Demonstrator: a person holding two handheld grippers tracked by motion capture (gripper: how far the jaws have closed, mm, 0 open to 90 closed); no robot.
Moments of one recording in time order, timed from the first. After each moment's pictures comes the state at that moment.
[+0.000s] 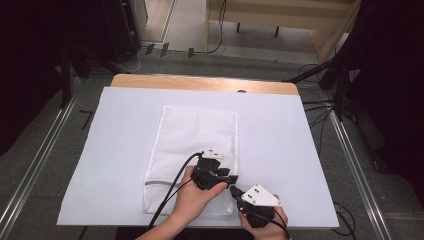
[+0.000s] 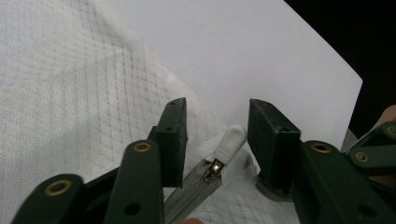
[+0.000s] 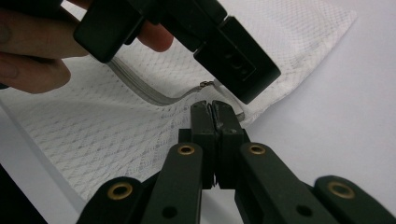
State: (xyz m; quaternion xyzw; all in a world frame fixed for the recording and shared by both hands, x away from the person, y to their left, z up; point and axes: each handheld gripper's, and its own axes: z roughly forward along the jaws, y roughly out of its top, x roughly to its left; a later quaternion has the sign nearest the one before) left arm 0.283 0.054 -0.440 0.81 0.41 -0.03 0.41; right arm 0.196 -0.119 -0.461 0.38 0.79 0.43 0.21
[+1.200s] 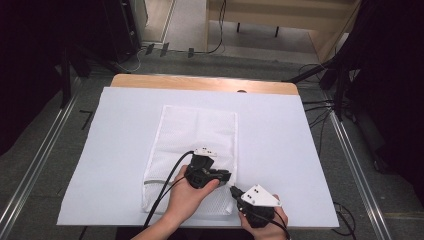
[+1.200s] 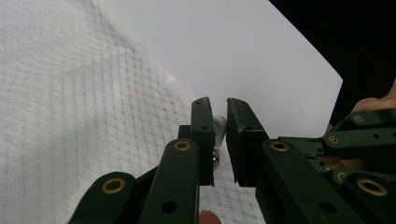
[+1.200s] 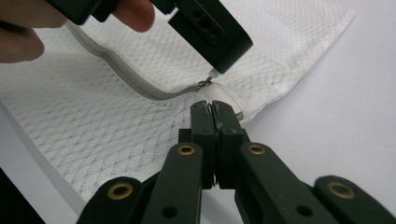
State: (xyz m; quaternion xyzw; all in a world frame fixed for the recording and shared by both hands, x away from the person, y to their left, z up) left arm 0.285 0.074 -0.431 0.81 0.41 -0.06 0.43; right arm 0.196 -0.119 -0.461 0.38 0.79 0.42 0.21
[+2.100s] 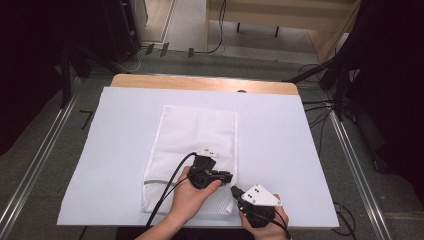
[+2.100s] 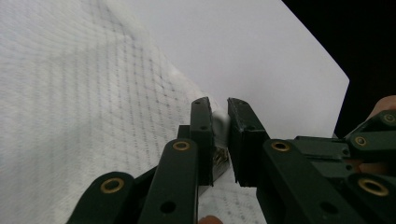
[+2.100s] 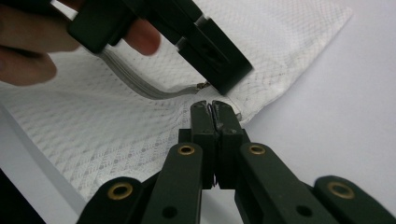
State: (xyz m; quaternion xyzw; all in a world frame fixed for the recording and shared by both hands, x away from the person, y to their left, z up) left arm 0.288 0.068 -0.444 0.80 0.42 -0.07 0.42; right arm 0.196 -0.120 -0.460 0.39 0.79 0.42 0.21
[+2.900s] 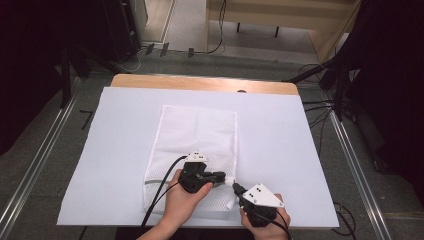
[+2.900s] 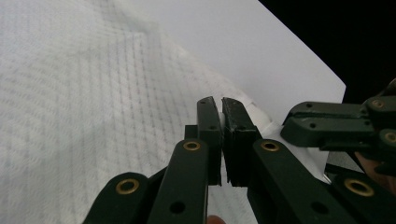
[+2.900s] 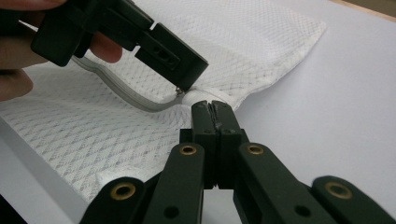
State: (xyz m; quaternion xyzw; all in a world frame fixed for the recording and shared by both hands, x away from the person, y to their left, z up) left arm 0.276 0.090 -0.449 0.79 0.41 -0.04 0.46; right arm 0.194 -0.119 -0.448 0.40 0.78 0.42 0.24
